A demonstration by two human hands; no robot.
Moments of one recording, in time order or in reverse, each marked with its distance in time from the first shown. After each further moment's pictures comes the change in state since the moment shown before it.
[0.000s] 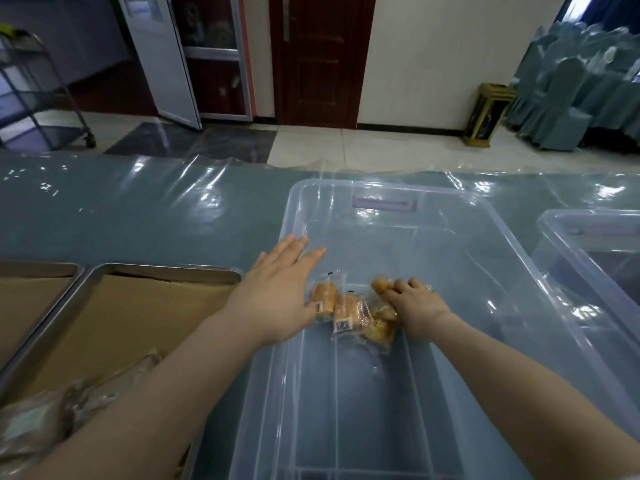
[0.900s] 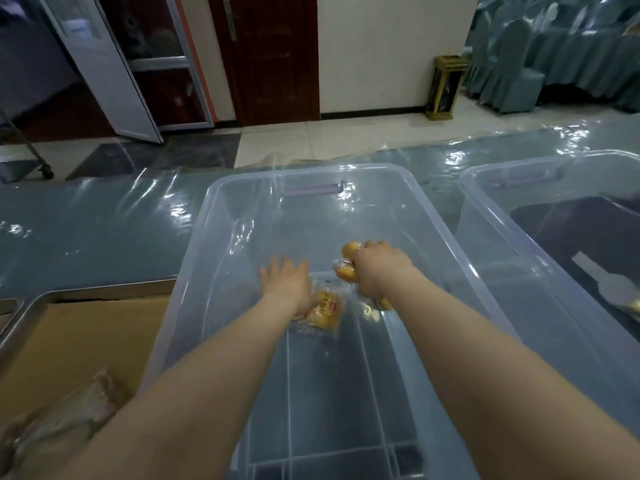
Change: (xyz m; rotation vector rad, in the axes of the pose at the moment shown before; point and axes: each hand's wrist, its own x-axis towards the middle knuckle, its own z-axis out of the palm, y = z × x) left_hand 0.107 0.065 0.117 0.205 -0.247 -0.272; right_hand -0.042 0.026 -0.045 0.314 0.070 0.148
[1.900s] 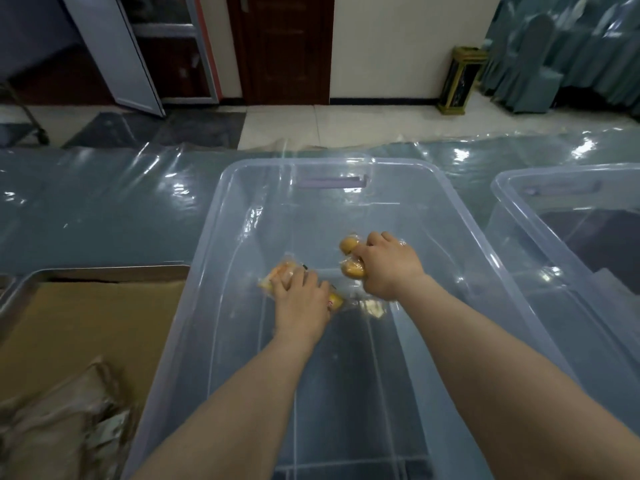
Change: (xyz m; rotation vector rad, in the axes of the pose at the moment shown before) left_hand -0.018 -0.003 0.043 0.139 0.394 0.133; right_hand 0.021 -0.010 0.008 -0.061 0.164 -0.109
